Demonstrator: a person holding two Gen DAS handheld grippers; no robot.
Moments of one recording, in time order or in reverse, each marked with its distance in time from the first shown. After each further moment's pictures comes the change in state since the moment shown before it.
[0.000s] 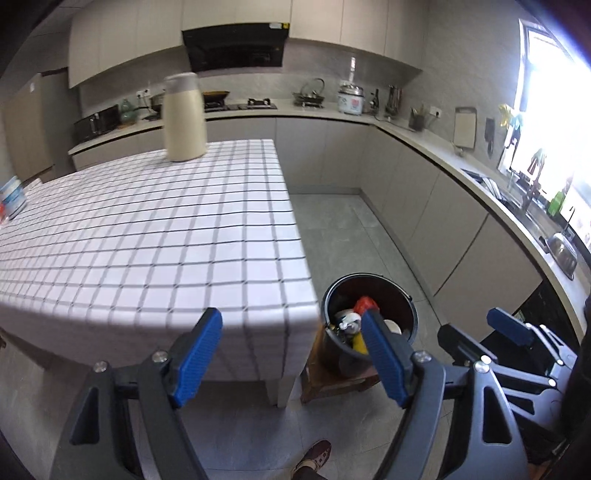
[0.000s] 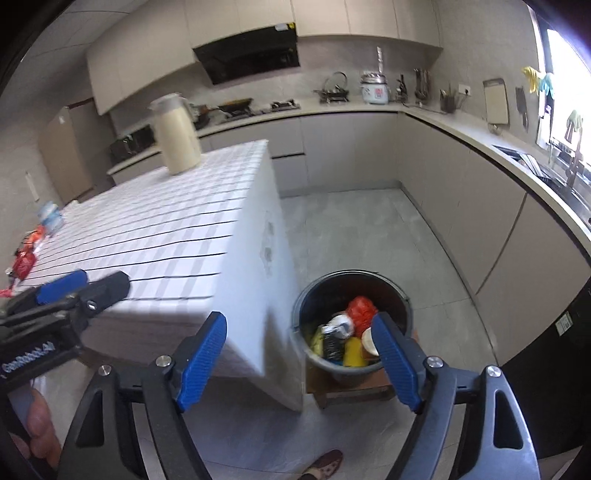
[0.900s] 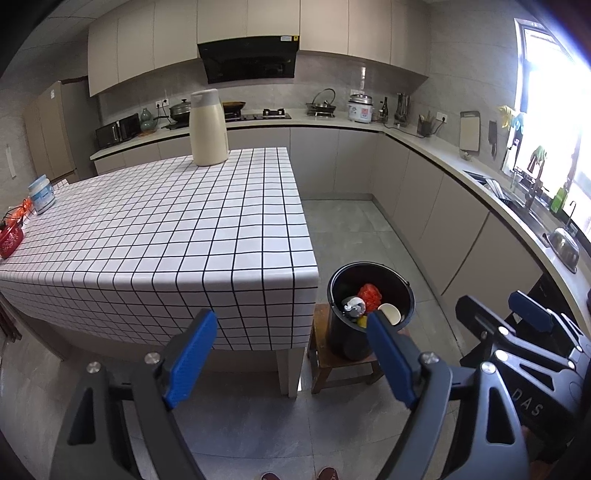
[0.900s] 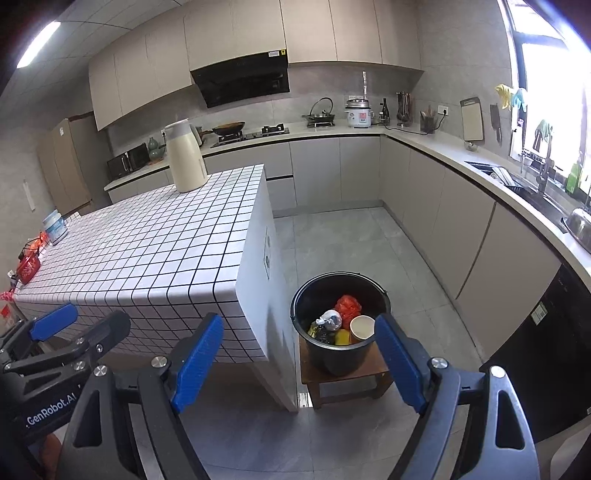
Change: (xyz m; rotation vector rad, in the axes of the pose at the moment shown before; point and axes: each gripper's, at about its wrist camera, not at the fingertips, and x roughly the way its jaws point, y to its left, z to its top) left arm -0.063 -0.020 -0.044 -0.005 -0.038 0.077; right arm -0.108 0.015 -0.043 0.017 -0.086 -0.070
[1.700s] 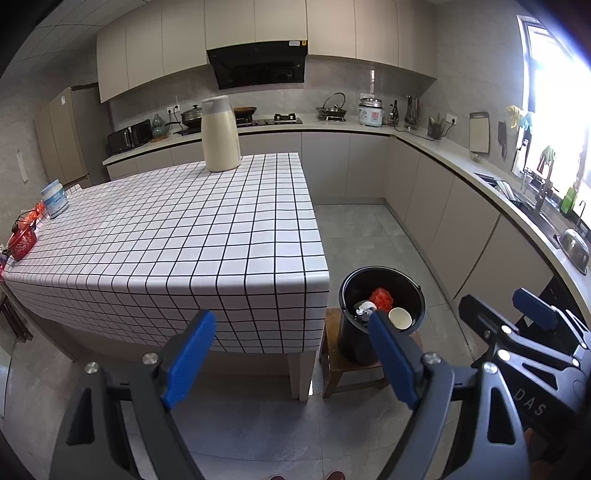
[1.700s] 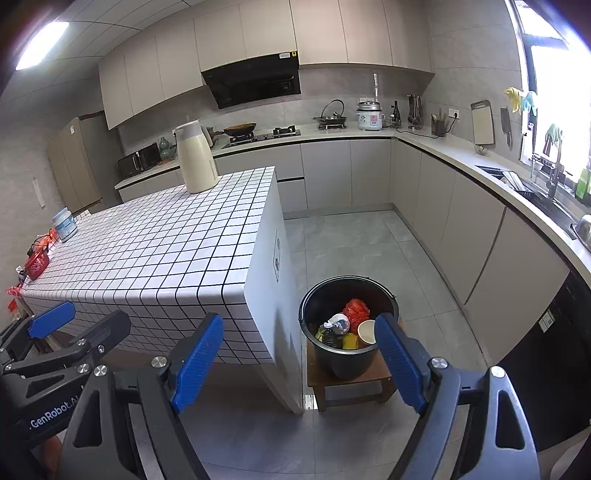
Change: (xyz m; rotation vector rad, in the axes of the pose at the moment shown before) left arm -0.011 -0.002 0.000 0.002 -0.018 0.057; right arm 0.001 -0.001 0.005 -0.021 -0.006 0.043
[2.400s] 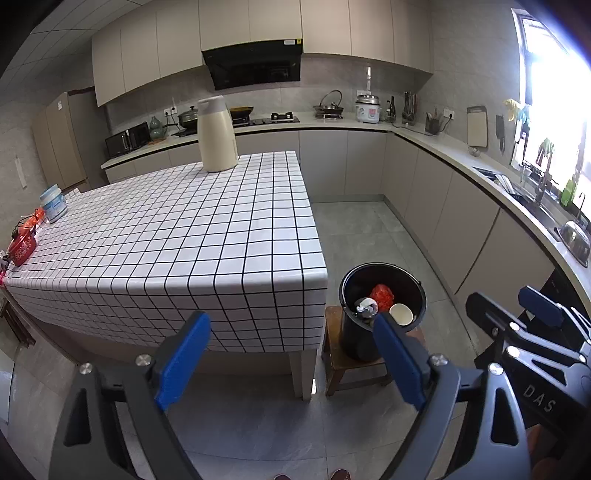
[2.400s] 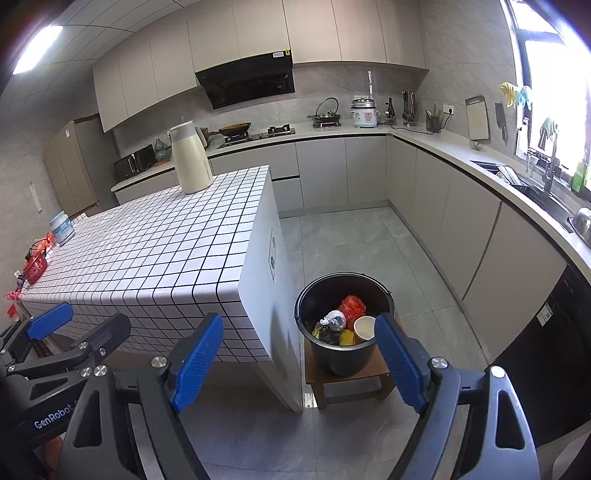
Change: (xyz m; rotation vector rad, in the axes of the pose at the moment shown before) left arm 0.001 -0.009 -0.001 0.024 0.006 0.007; right arm -0.003 -0.005 -0.004 0.020 0.006 -0.010
